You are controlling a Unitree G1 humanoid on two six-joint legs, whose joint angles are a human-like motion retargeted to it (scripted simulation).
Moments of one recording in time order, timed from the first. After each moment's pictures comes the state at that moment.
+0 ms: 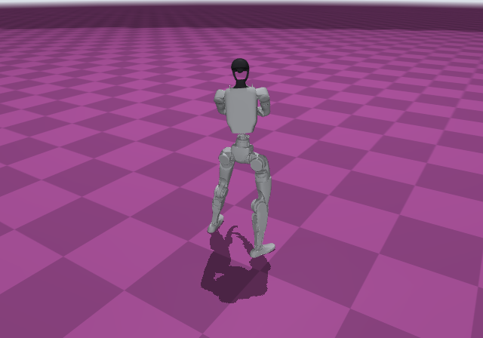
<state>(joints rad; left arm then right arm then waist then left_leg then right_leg) -1.11 0.24 -0.55 1.01 -0.84 -0.06 0.33 -0.98 -0.13 0.59 0.71 0.73 0.01 -0.01 0.28 -0.12 0.24 -0.22 0.20 -0.04 0.08 -0.11 0.07 0.04 -0.23 -0.58 0.14 -0.27 0.06</state>
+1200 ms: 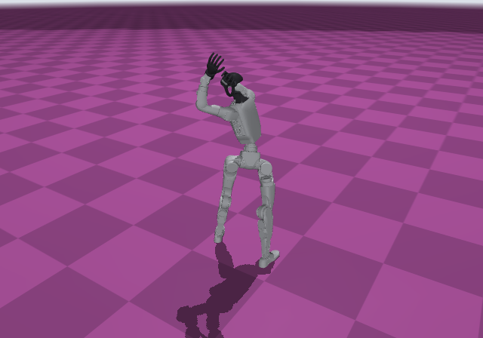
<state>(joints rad) -2.17 0.99 -0.48 0.04 -0.25 -0.43 1.09 -2.78 -0.11 0.83 0.36 -0.03 -0.04 -0.27 0.93 -0.52 0.16 -0.41 -0.02 -0.18 -0.05 -0.10 0.01 0.11 -0.27 -0.87 0.06 -0.38 0.16</state>
